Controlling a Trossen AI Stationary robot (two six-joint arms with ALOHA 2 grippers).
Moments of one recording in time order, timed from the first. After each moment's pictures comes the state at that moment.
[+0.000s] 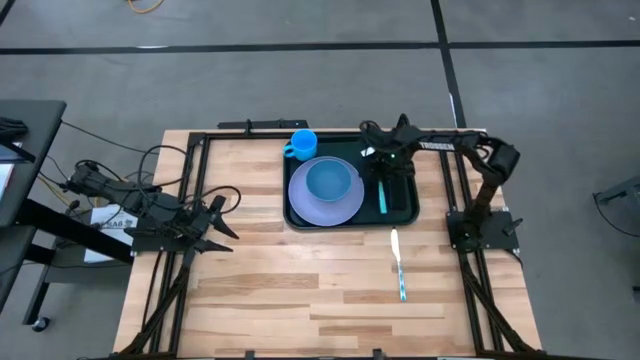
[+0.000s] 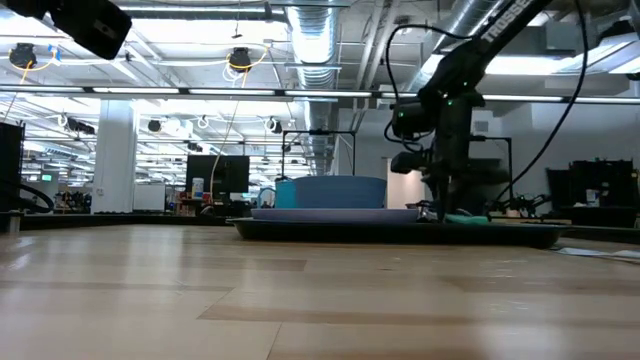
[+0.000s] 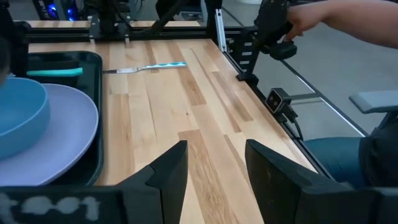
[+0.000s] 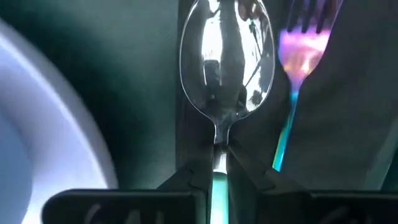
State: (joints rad) left arm -0.40 0.41 0.52 -0.44 -0.04 -0.15; right arm -0.62 1.77 1.10 -0.79 -0.13 0.86
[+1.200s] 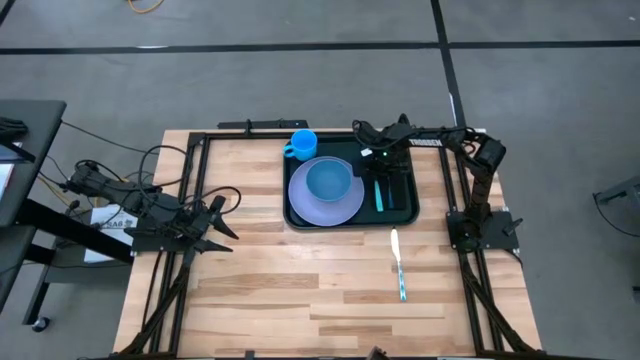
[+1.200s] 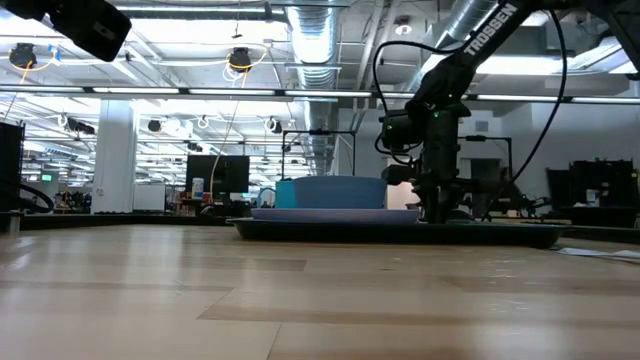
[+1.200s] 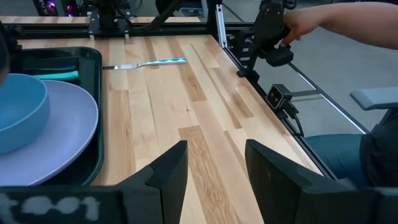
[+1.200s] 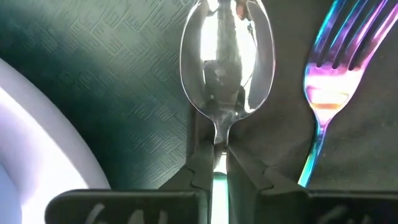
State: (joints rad) left arm -0.40 0.41 0.52 -0.46 -0.04 -0.15; right arm -0.63 1.89 1.18 -0.80 -0.12 0.83
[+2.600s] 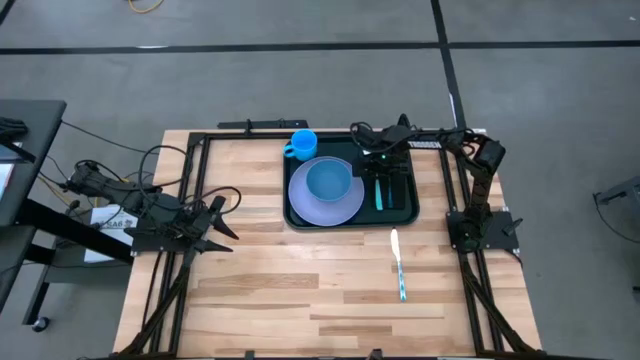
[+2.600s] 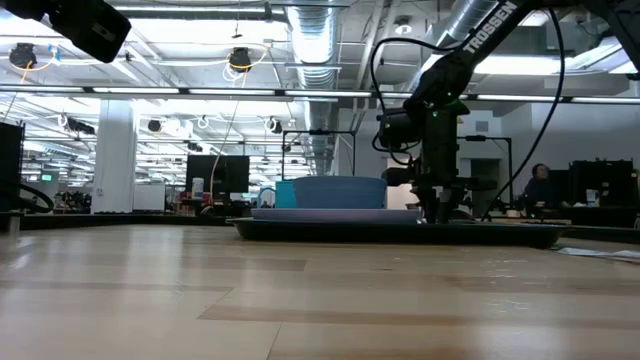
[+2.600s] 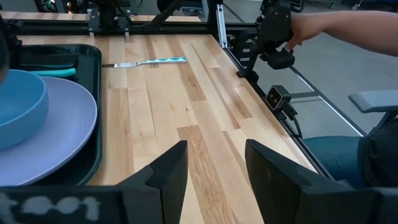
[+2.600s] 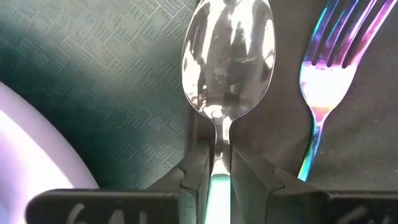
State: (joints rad) left arm -0.40 0.41 0.52 -0.46 -0.04 -0.16; right arm -0.59 1.89 1.18 -0.80 -0.06 0.89
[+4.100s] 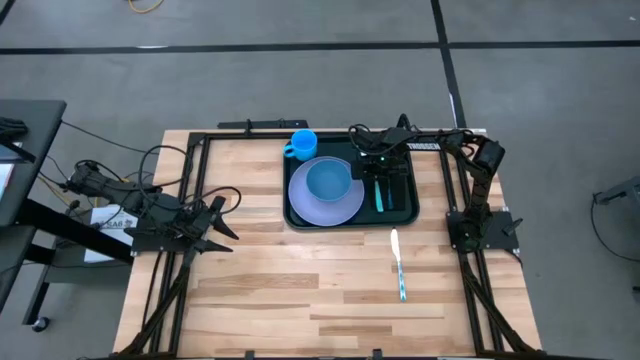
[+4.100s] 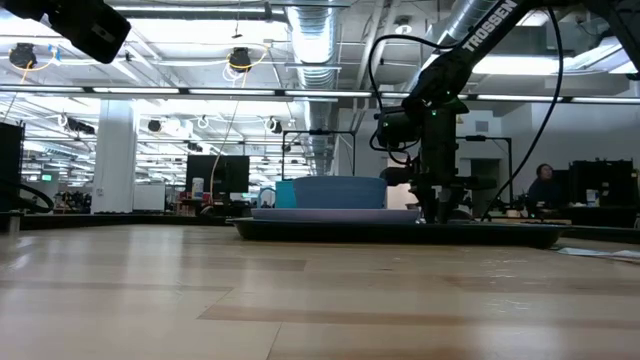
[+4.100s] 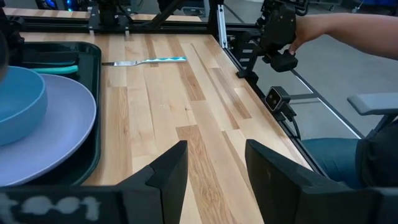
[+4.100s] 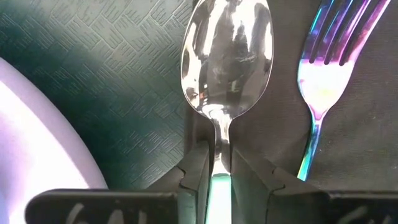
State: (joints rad) left arm -0.40 0.41 0.52 -0.46 -0.04 -0.18; right arm -0.57 1.89 1.18 -0.80 -0.05 0.88
